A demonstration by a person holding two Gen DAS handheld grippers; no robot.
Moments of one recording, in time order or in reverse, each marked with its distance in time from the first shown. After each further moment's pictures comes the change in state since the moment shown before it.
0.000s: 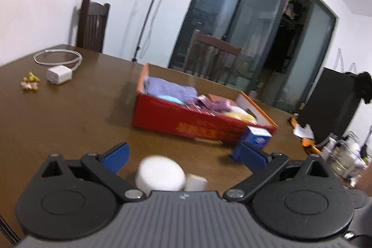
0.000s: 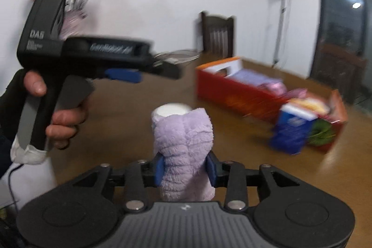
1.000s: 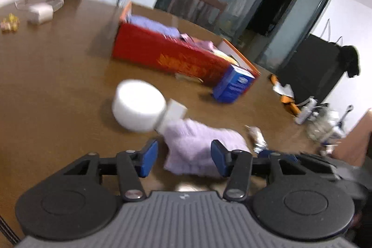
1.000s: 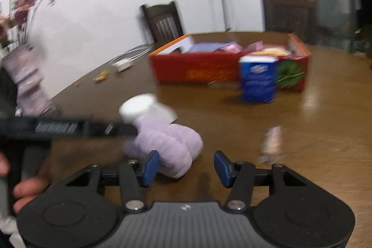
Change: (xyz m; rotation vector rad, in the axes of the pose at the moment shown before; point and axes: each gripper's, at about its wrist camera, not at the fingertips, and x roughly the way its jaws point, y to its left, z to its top) left arm 0.010 0.008 -0.039 -0.077 0.272 -0.139; right arm -0.013 -0.016 -0.024 0.356 0.010 -0.168
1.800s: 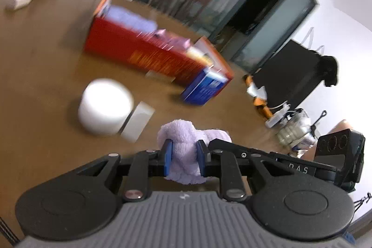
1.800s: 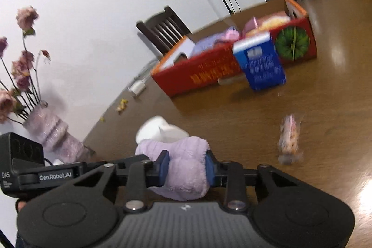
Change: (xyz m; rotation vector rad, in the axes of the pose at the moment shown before) left arm 0.006 -0.012 0.025 -0.028 0.016 -0.142; right arm 0.021 -0.046 0.019 0.308 0.008 0.251
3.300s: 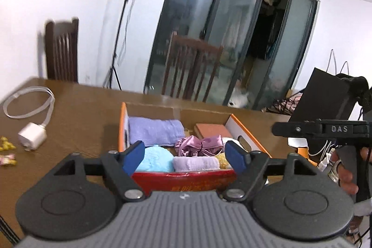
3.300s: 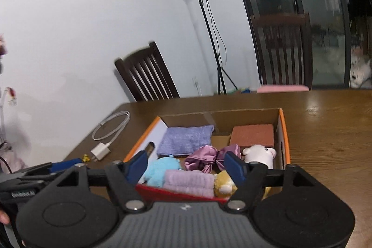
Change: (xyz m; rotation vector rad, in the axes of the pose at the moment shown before) left arm -0.016 -0.019 0.134 0.259 -0.235 0.242; right arm 0.010 0.021 0.196 -0.205 -0.115 -0.196
